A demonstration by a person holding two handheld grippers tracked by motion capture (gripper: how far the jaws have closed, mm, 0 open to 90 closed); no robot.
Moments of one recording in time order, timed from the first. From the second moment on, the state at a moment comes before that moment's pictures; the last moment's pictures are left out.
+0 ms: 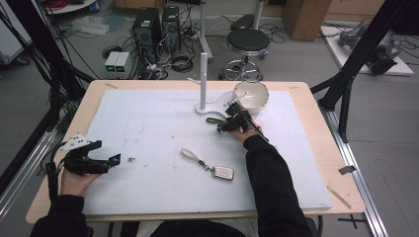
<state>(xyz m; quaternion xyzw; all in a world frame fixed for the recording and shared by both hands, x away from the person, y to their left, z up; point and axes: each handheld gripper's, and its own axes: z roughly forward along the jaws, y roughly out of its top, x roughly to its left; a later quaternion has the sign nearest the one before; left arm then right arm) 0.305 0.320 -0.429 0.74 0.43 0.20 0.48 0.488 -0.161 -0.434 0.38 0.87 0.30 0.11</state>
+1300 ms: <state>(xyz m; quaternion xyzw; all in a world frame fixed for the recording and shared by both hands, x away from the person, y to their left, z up) 0.304 0.319 -0.429 0.74 0.43 0.20 0.48 0.467 -0.171 -0.388 0.36 0.87 0.31 0.17</state>
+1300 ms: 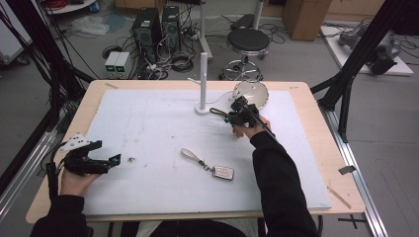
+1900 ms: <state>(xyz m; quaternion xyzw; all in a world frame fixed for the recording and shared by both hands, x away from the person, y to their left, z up) 0.305 0.319 -0.429 0.74 0.43 0.20 0.48 0.459 -0.182 -0.345 0.36 0.85 0.35 0.19</state>
